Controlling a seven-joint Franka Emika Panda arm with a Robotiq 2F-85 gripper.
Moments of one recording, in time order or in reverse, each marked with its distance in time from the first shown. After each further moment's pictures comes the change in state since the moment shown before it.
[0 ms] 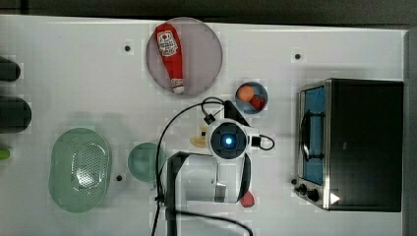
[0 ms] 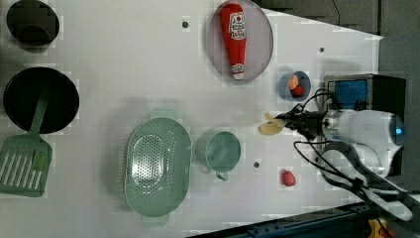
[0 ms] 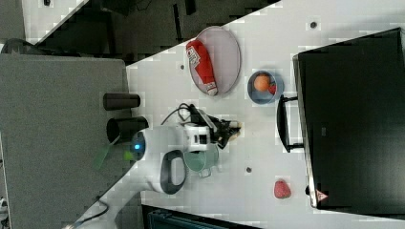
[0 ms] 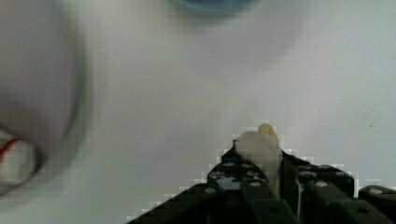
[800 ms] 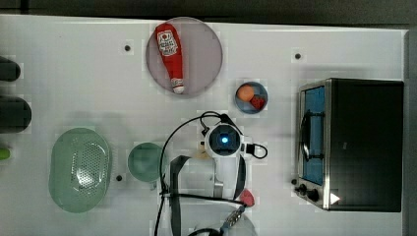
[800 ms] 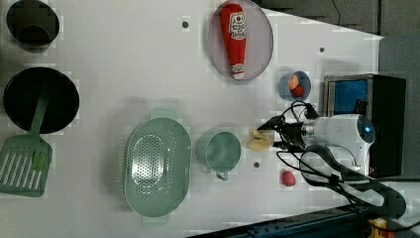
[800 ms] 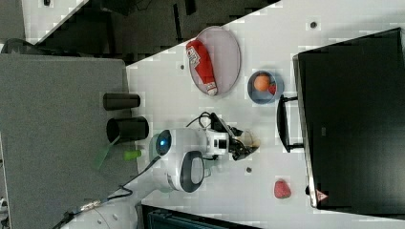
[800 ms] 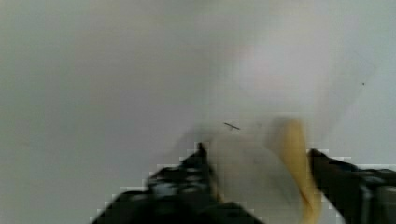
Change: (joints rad) arm -0.002 0.179 0.006 -0.012 -0.016 0.039 0.000
